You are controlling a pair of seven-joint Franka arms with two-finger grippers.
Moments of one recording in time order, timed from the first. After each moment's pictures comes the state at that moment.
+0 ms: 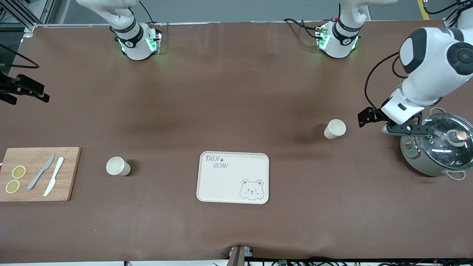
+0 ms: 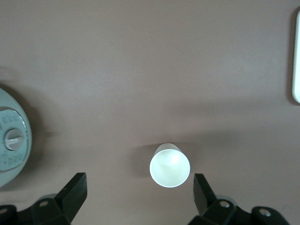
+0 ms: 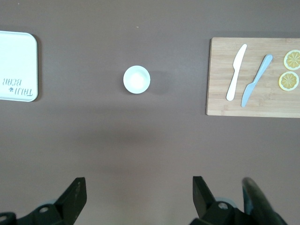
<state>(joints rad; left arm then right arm) -0.12 -0.01 0.02 -2.10 -0.02 2.15 -0.02 -0.04 0.03 -0.05 -1.53 0.04 1.53 -0.13</state>
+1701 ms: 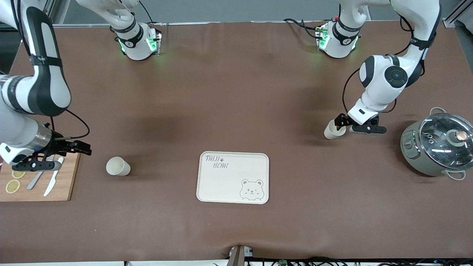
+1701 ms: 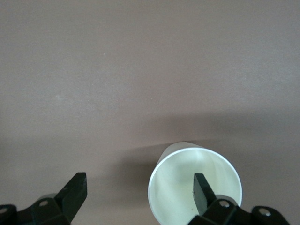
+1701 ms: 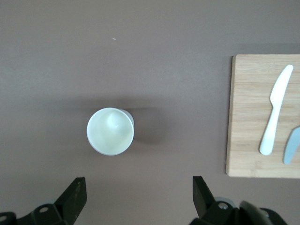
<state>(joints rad) -0.12 0.13 0.01 -2.49 -0.02 2.76 0.00 -0.04 0.32 -0.05 -1.77 0.04 2.10 -0.13</state>
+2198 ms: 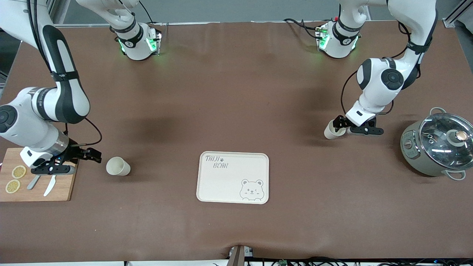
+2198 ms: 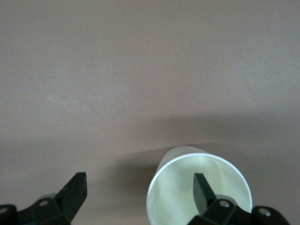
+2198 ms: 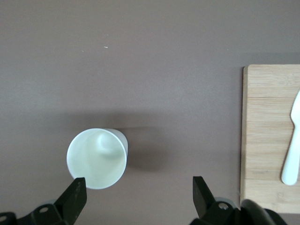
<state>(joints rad) -0.12 0.17 0.00 -2.50 -0.02 2.83 0.00 -0.04 0.37 -0.04 -1.89 0.04 2.36 -0.13</state>
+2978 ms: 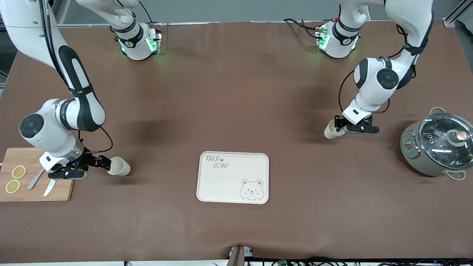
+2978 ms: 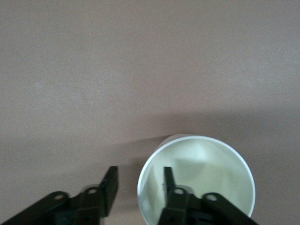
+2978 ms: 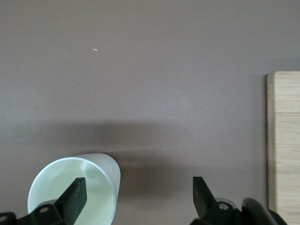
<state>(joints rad) -0.12 0.18 -0.01 -2.54 -0.02 2.85 0.00 -0.04 0.49 -0.04 -1.92 0.04 2.58 -0.13</state>
